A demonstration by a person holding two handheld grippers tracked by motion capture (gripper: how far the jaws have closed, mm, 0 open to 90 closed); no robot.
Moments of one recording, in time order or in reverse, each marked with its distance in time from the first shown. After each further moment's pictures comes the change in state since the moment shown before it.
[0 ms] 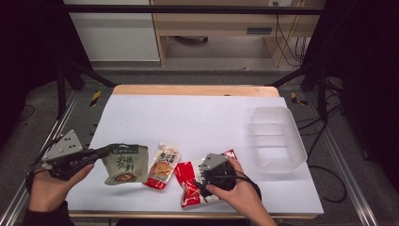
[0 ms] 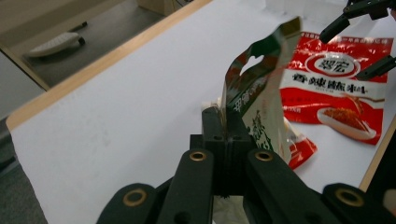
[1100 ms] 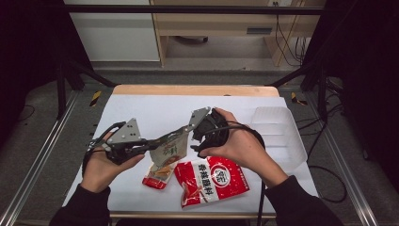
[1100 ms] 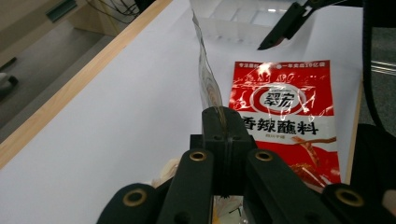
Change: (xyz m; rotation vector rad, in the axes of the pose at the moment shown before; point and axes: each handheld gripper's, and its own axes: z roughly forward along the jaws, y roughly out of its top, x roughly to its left) left arm -0.050 0.076 0.089 0.026 -0.228 0.185; right arm -0.053 0.117 -0.047 0.136 -0.033 -0.302
